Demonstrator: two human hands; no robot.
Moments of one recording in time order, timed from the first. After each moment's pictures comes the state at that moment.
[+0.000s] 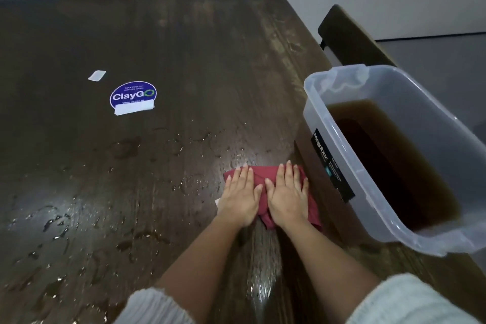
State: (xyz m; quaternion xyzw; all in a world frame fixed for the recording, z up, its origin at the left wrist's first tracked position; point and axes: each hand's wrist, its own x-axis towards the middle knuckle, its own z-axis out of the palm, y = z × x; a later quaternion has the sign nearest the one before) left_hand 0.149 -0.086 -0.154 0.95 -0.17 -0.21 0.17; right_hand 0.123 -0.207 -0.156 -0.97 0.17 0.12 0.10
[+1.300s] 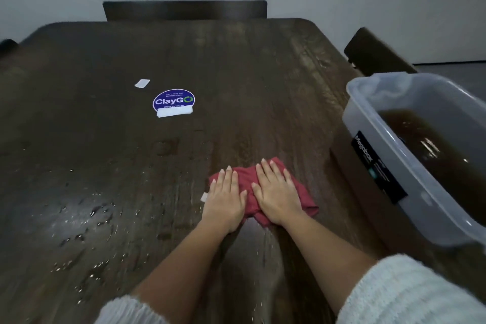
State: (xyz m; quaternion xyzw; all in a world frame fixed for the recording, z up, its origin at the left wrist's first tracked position) left_hand 0.153 0.016 -0.163 0.98 -0.12 -0.13 0.10; right_hand 0.154 -0.129 -0.161 -0.99 -0.05 0.09 0.09
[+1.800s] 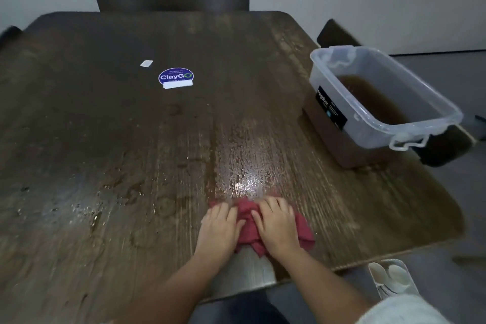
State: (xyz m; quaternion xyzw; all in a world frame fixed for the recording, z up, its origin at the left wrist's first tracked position) left_hand -0.078 0.071 -0.165 0.96 -0.23 -0.04 0.13; right_hand -0.095 -0.082 -0.166 -0.99 0.01 -0.01 0.13
